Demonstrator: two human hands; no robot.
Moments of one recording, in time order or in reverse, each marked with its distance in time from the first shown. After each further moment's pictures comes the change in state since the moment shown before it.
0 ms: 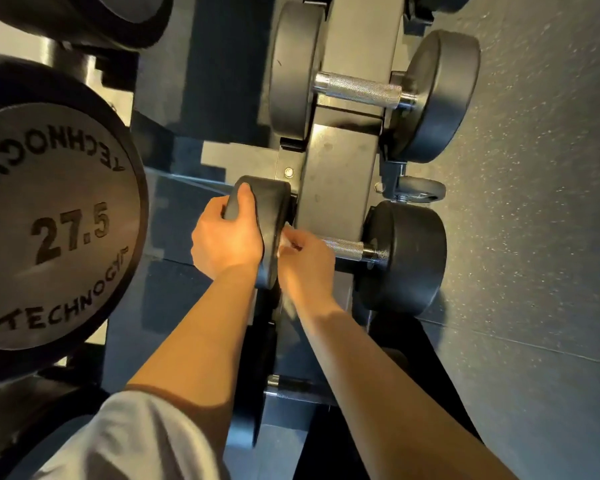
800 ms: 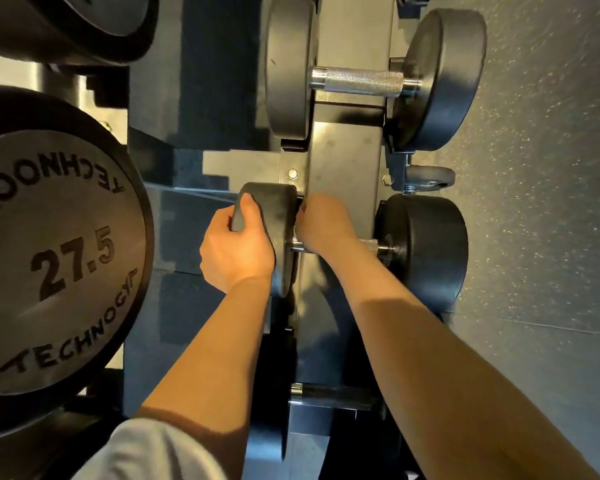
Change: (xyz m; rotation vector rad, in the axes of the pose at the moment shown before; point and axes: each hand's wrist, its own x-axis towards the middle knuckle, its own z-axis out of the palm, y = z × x) left_hand 0.003 -0.003 0.001 -0.015 -0.012 0.020; right_hand 0.074 -0.021 -0.016 -0.604 -0.218 -0.136
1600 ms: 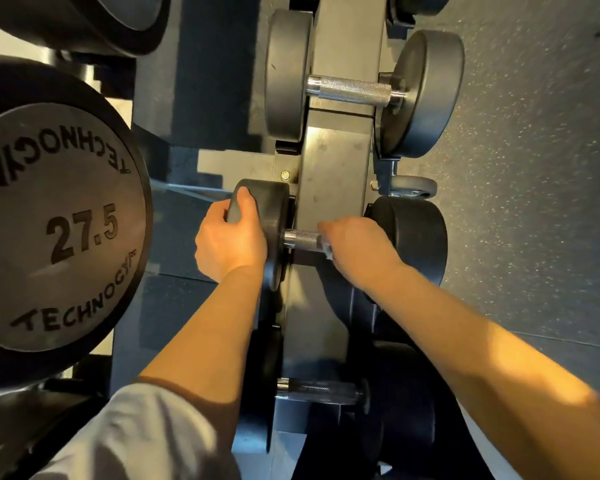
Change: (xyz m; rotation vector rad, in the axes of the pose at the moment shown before) left_hand -0.001 -0.002 -0.003 -0.014 -0.009 0.010; right_hand -0.042 0.044 -0.019 -0.445 -0.145 -0.233
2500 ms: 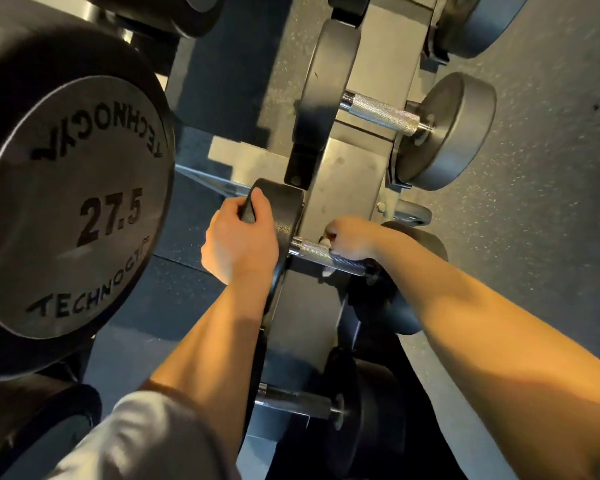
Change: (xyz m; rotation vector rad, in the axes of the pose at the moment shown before) left_hand 0.000 0.005 0.002 0.028 0.034 -0.066; right_hand 0.053 0.011 -0.021 0.020 -0.320 0.041
